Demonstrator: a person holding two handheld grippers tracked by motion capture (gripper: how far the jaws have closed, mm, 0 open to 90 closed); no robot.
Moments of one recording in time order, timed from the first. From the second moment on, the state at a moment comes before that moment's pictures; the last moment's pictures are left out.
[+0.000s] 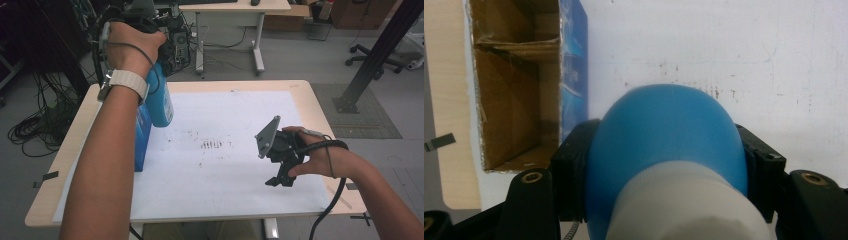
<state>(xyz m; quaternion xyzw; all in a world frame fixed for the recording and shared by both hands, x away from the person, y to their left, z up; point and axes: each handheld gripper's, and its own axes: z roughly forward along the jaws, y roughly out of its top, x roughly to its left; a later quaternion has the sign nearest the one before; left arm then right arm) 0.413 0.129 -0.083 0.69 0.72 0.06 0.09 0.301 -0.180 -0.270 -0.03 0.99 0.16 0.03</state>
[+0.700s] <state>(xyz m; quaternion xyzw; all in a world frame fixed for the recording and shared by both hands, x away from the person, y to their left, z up) 0.406 0.176 -0.062 0.69 0.72 0.06 0.09 0.302 -0.170 -0.267 -0.02 0.99 0.15 0.03</state>
